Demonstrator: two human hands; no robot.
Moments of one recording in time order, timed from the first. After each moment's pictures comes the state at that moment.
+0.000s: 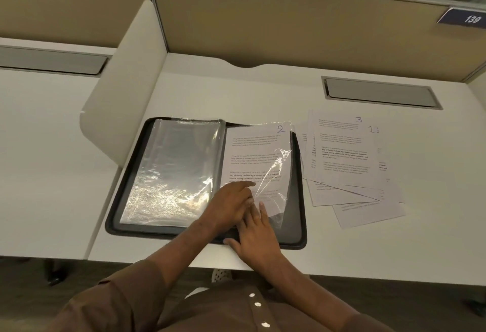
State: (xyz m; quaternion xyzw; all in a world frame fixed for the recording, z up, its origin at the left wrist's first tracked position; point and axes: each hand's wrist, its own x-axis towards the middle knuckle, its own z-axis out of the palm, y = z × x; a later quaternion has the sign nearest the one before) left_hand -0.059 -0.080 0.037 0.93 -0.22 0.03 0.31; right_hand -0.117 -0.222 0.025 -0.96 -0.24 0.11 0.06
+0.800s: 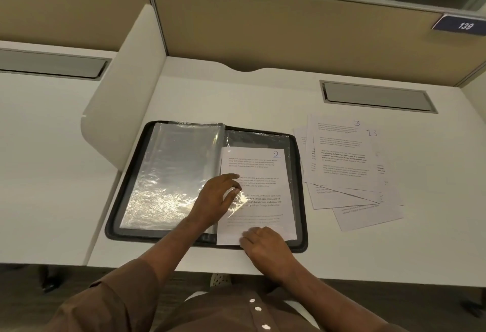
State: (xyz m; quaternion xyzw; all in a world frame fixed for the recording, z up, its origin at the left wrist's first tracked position) left_hand -0.044 -0.045 0.020 0.92 -0.14 0.04 0.36; right_hand -0.127 -0.250 0.031 -0.92 -0.38 0.09 0.01
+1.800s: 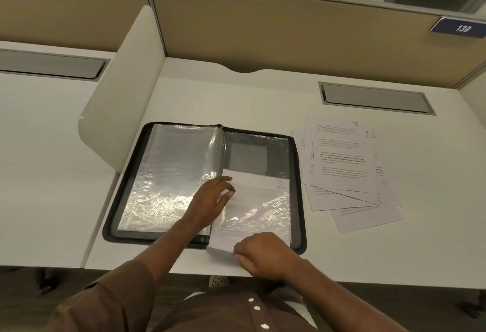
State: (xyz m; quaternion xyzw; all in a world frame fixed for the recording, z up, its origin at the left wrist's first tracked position) left_hand -0.039 -0.032 0.009 0.91 -0.13 0.02 0.38; right_hand -0.113 -0.241 0.091 -0.88 -0.37 0.28 0.14
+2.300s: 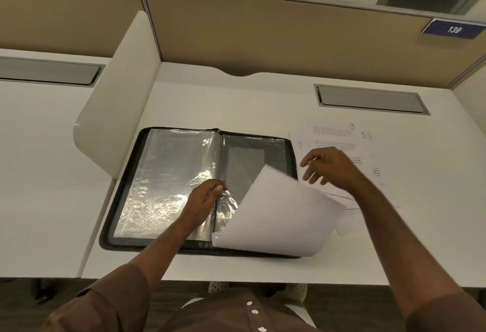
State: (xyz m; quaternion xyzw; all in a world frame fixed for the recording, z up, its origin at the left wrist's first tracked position) left_hand -0.031 -0.026 0.010 0.81 -0.02 -0.01 0.58; right_hand 0.031 -0.353 0.192 -0.91 -0.01 0.19 0.37
